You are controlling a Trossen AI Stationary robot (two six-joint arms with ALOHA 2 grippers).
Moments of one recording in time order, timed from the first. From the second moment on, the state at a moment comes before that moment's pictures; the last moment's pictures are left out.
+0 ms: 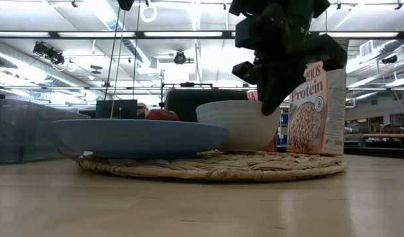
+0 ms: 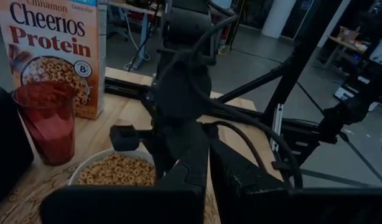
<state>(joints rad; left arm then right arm) -0.26 1.06 0.87 0.02 -0.27 -0.30 0.12 1.70 1.17 -0.66 -0.03 -0.37</state>
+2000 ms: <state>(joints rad) 0.08 0.47 0.57 -0.22 -0.18 0.06 0.04 0.84 0.49 0.24 -0.18 0.07</state>
